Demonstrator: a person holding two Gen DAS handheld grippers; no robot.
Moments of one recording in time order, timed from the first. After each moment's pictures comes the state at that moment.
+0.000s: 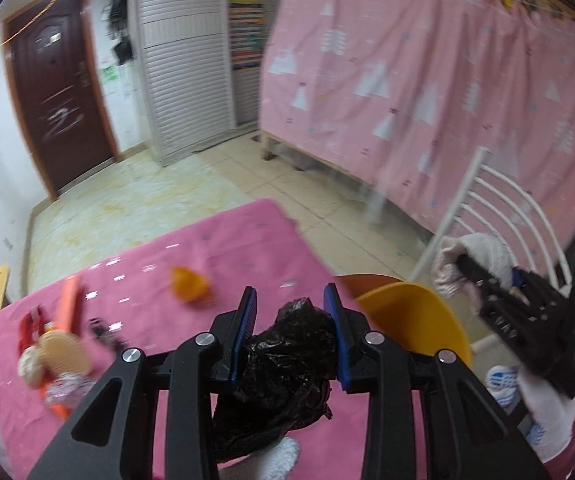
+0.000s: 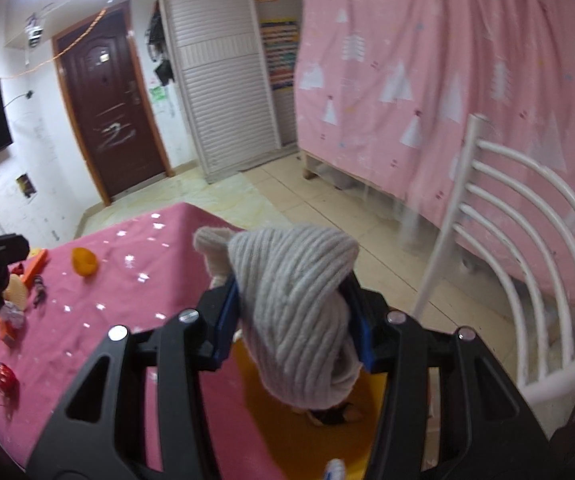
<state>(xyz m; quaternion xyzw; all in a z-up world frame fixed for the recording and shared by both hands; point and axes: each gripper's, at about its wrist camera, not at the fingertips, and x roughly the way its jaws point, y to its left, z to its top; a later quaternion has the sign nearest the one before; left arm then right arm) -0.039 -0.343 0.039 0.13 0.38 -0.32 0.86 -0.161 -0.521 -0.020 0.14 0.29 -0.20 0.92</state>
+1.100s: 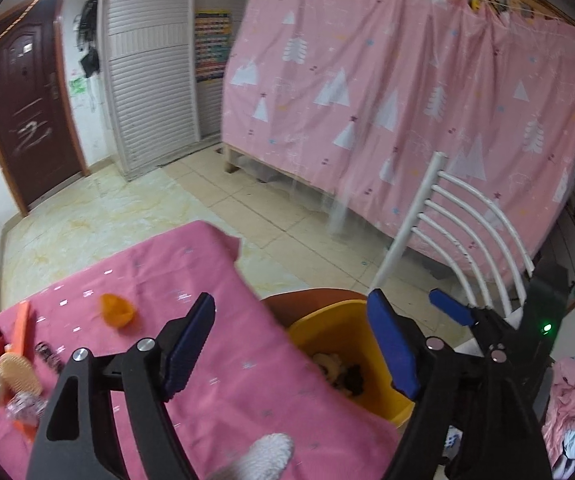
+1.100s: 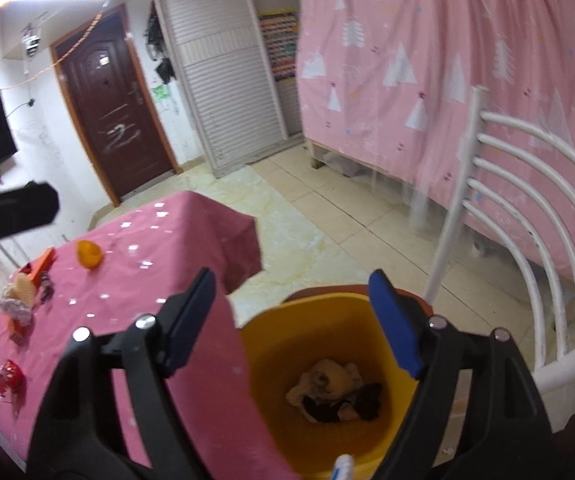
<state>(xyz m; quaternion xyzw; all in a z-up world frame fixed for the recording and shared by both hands) -0.057 -0.374 0.043 0.11 0.36 -0.36 0.85 -0.159 -0.509 -0.028 0.17 0.29 -0.18 0.93</state>
